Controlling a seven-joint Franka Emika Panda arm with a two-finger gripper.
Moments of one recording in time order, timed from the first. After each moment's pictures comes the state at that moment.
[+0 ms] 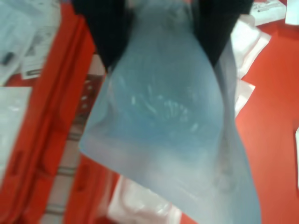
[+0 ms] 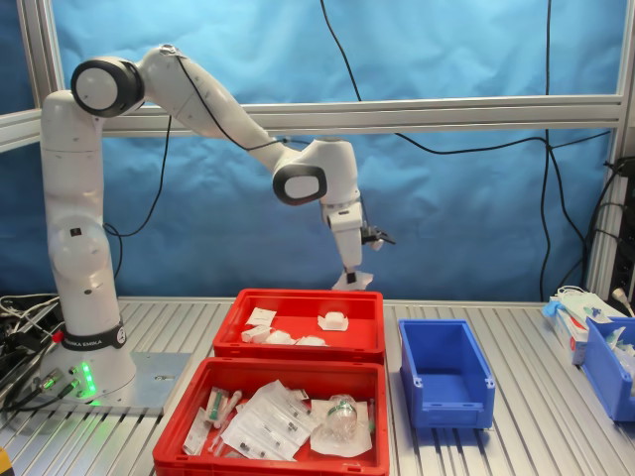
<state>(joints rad) 0.55 0.10 -0.40 -2.19 0.03 2.44 0.77</state>
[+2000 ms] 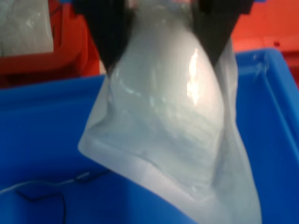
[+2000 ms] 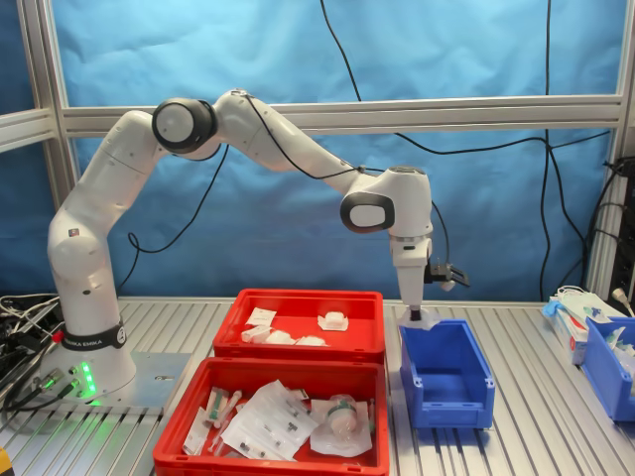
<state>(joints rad) 0.51 0.63 -0.56 -1.63 0.35 2.28 0.77</state>
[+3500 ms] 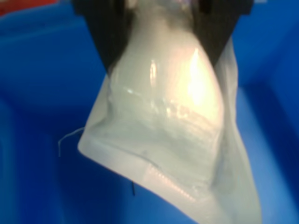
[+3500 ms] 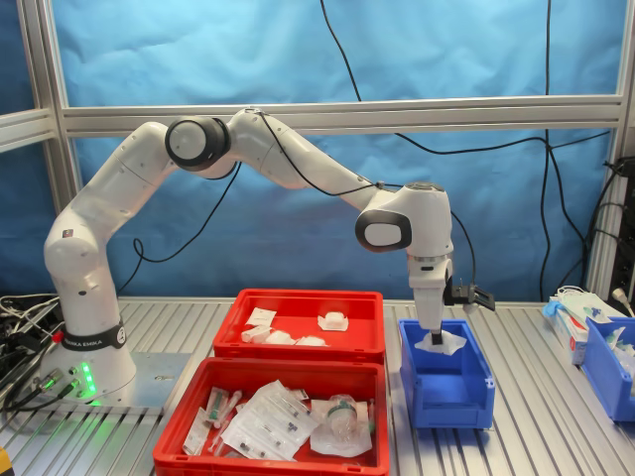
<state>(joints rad) 0.40 0.76 -0.56 -1.49 0.40 2.28 0.77</state>
